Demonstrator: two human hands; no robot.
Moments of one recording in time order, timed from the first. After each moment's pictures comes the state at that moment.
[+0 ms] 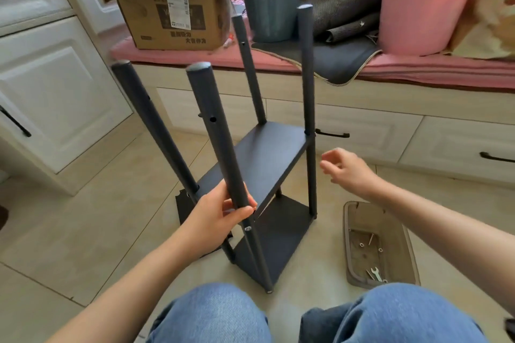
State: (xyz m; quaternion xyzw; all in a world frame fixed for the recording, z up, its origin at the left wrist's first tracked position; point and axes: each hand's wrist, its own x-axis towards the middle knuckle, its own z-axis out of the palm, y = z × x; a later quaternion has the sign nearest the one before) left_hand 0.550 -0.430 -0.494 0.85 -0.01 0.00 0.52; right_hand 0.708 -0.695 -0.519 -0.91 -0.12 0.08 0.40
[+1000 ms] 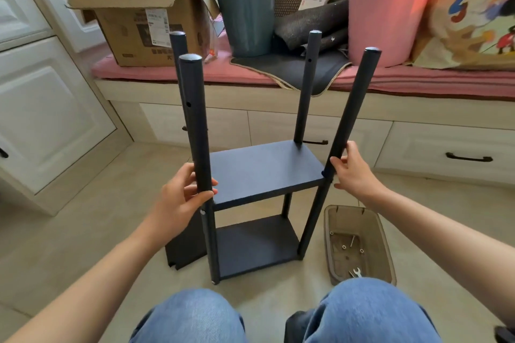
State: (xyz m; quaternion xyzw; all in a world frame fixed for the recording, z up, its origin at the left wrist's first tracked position) left_hand 0.571 -0.405 -0.476 0.86 -0.05 0.10 0.50; right_hand 0.698 -0.736 -0.504 -0.85 -0.02 0.01 0.52
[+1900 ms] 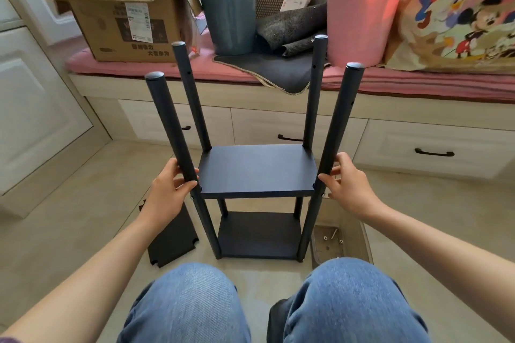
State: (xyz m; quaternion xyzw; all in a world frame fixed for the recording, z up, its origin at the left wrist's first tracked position) left_hand 0.593 -0.411 -0.502 0.88 0.04 0.12 0.46; right_hand 0.647 -0.763 -0.510 -0.89 -0.05 -0.04 0.45
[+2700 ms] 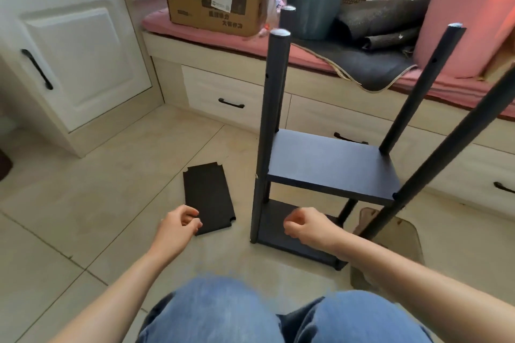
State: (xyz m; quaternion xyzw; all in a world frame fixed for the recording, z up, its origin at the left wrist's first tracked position) left_hand 0.502 -0.321 -0.623 0.83 0.29 0.03 0.47; right_hand 0.608 -0.599 -0.571 -0.90 -0.16 0.29 0.30
